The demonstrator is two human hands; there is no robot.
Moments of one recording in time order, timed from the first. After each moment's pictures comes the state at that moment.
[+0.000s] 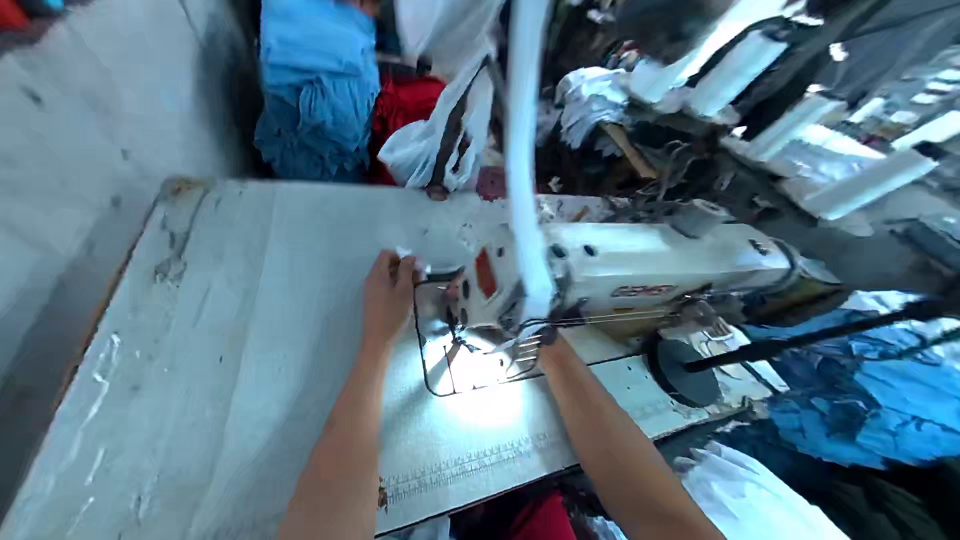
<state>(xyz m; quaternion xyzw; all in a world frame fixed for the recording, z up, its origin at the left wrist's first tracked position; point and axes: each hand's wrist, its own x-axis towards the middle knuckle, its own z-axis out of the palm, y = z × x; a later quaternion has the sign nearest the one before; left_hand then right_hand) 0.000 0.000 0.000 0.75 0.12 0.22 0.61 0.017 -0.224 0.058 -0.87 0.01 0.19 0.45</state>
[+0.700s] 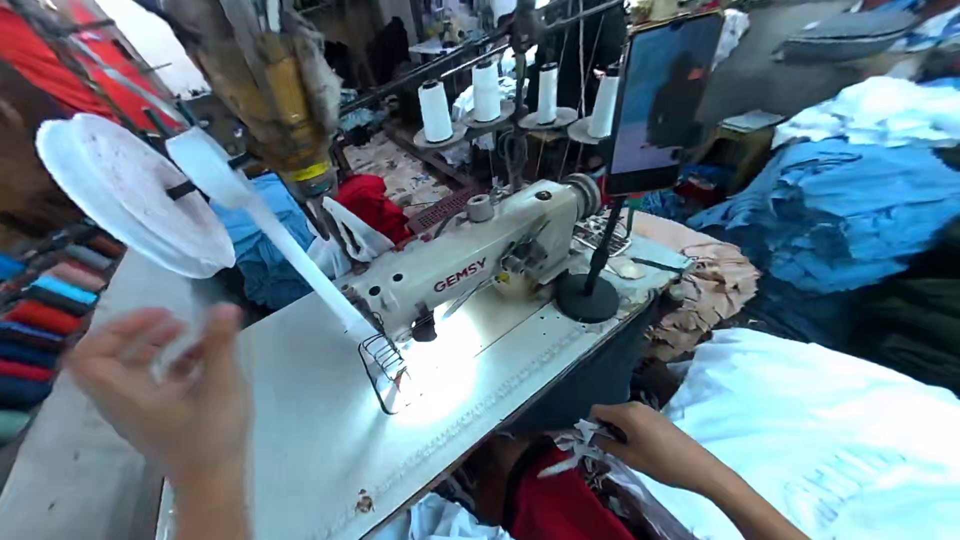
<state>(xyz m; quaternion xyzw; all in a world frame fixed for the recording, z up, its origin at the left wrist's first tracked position) -0.124 -0.034 0.209 0.82 -0.02 0.46 0.33 -0.147 -0.506 -0.015 -0.91 -0.20 0.12 0.33</state>
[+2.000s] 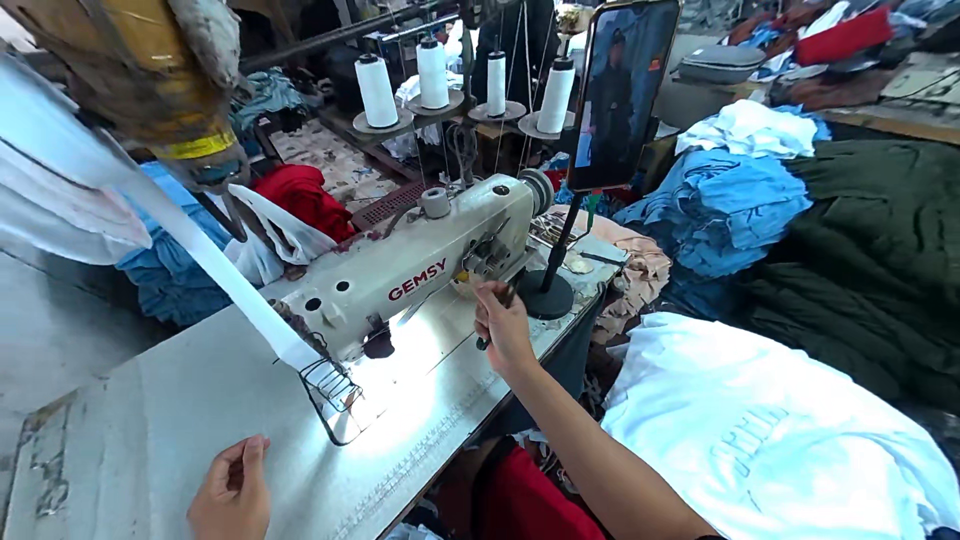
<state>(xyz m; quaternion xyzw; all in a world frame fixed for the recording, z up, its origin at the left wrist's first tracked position) -0.128 0.006 -0.004 0.86 0.10 0.29 0.41 -0.008 -0.355 0.049 -0.45 0.11 -0.12 0.88</state>
